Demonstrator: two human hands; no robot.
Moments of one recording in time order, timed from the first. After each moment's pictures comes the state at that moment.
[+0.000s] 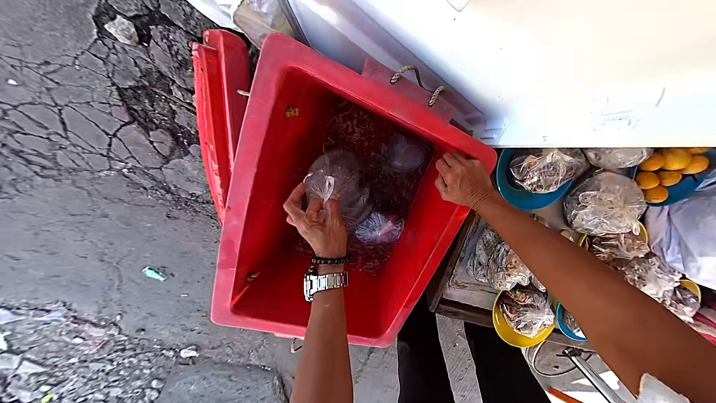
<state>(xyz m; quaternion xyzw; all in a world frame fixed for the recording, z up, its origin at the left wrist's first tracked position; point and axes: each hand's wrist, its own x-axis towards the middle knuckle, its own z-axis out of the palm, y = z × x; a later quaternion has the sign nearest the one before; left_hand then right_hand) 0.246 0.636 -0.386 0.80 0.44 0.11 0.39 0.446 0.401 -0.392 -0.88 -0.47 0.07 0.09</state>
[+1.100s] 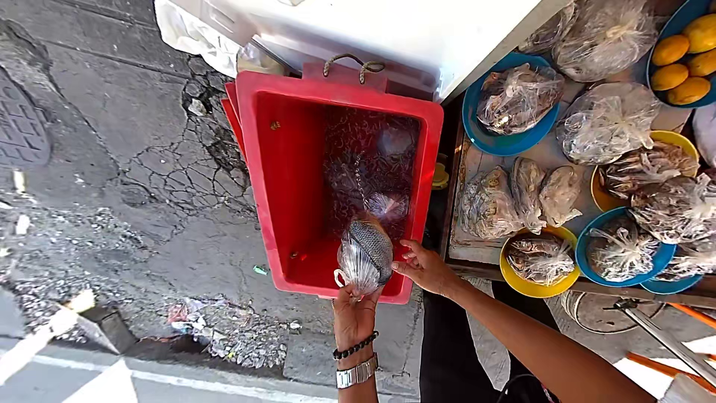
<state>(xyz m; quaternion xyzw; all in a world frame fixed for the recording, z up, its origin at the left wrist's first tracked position) 0.139 0.499 -0.225 0.25 0.72 0.09 0.64 0.227 0.346 -0.275 -0.63 0.01 0.58 0.52</state>
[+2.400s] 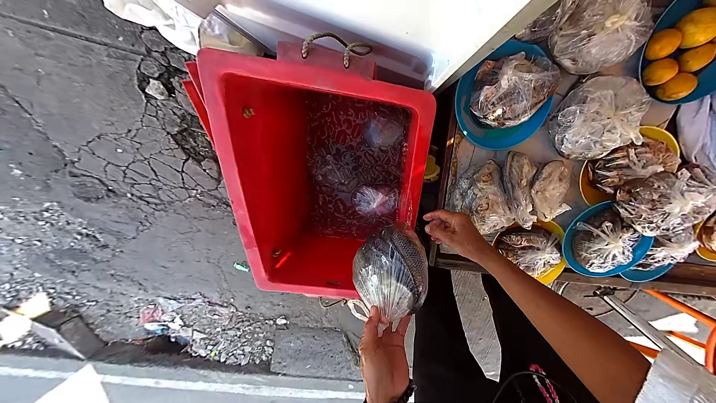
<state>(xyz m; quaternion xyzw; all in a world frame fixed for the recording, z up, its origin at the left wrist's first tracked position) 0.123 0.420 -0.173 0.26 0.72 0.07 0.64 0.286 0.288 -0.294 -0.68 0.07 0.53 0.51</state>
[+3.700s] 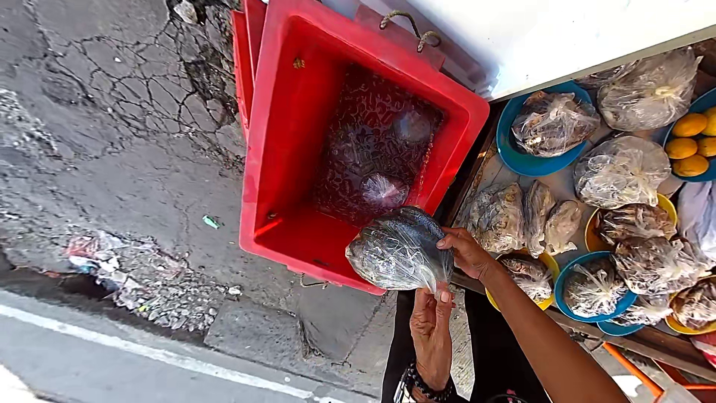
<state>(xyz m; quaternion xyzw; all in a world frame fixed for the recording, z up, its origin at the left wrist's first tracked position) 0.125 0.349 -0.209 0.47 0.46 0.10 0.74 0.268 0.301 -0.304 -0.49 0.19 0.60 0.60</state>
